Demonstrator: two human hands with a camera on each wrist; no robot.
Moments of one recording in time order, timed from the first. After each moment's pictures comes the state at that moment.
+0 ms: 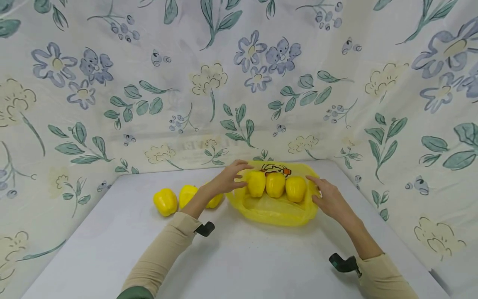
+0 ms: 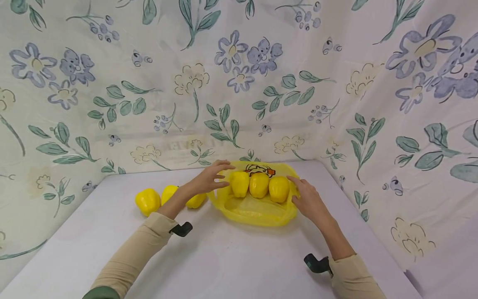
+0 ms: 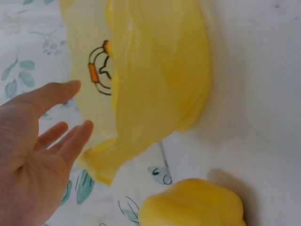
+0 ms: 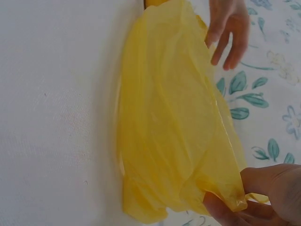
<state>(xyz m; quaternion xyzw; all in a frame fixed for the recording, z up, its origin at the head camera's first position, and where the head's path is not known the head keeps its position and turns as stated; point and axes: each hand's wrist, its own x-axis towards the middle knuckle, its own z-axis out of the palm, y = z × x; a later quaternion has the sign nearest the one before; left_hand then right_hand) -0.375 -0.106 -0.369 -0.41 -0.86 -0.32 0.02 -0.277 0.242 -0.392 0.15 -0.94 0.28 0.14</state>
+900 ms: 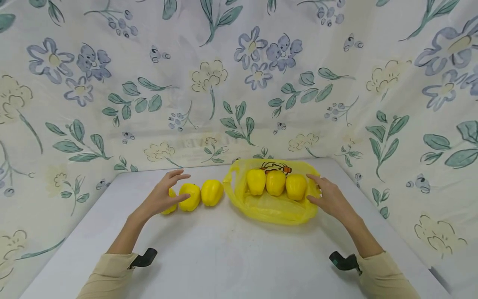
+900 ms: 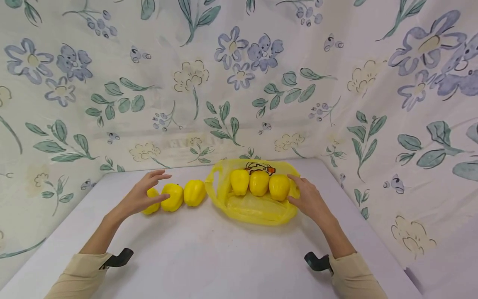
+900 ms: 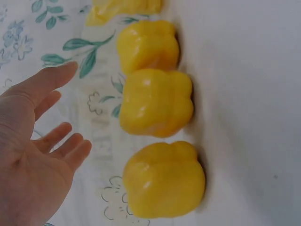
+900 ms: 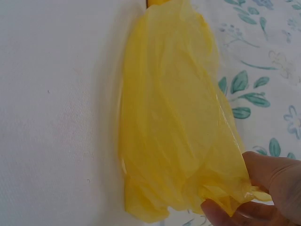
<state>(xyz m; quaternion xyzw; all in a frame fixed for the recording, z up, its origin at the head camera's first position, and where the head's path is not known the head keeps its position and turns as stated) -0.308 -0.276 -0.381 -0.25 -0.92 -0.28 0.13 -0.277 0.242 -0.396 0.13 -0.95 0.27 0.12</state>
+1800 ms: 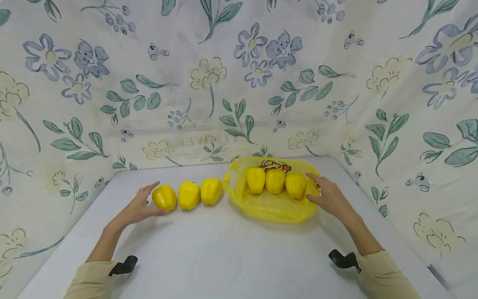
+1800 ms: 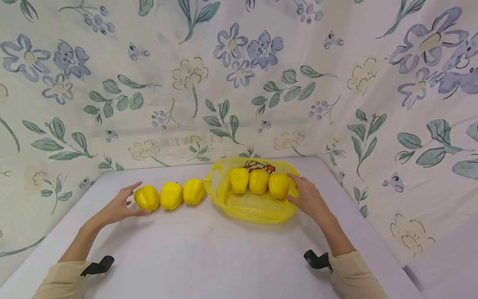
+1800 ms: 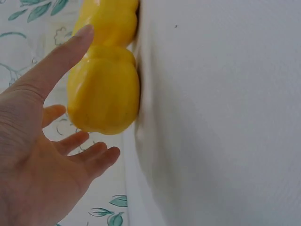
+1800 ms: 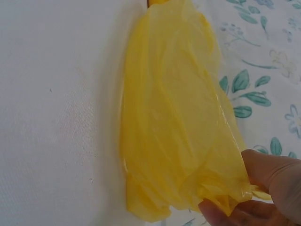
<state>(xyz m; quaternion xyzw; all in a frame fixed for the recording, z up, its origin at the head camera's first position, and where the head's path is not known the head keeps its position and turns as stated) -0.296 -0.347 -0.411 -0.12 -0.95 -0.29 0.00 -0.278 0.240 -0.395 0.13 -0.95 0.27 0.10</state>
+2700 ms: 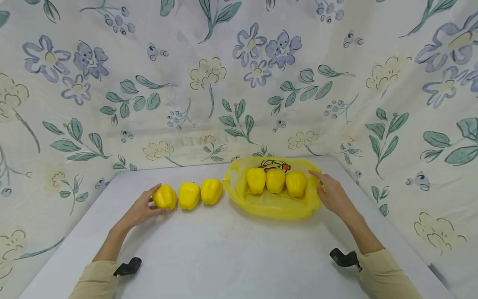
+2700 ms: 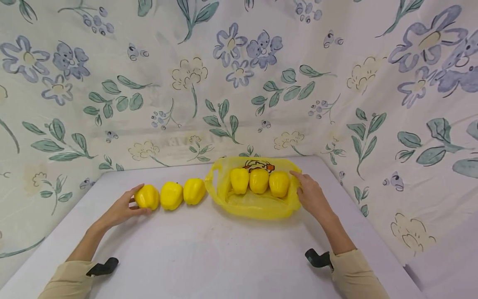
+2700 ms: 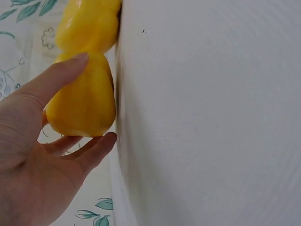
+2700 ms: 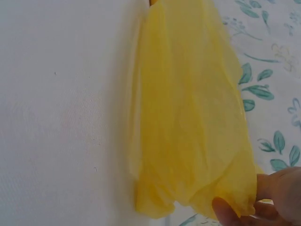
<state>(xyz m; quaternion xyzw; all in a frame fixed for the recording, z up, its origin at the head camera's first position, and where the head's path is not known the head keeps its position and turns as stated) -0.308 -0.349 -0.430 -0.09 -0.94 -0.32 0.00 -0.282 0.250 -0.397 0.13 -0.94 0.28 0.14</state>
